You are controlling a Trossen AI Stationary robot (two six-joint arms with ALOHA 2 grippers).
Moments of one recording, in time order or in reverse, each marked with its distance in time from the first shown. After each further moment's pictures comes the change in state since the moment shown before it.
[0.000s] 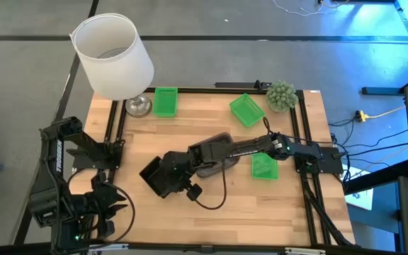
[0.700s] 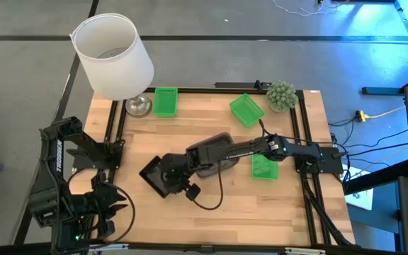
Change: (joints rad) left arm 0.000 0.000 0.000 0.000 0.000 -0.001; right arm -0.007 0.047 0.000 0.026 0.013 -0.051
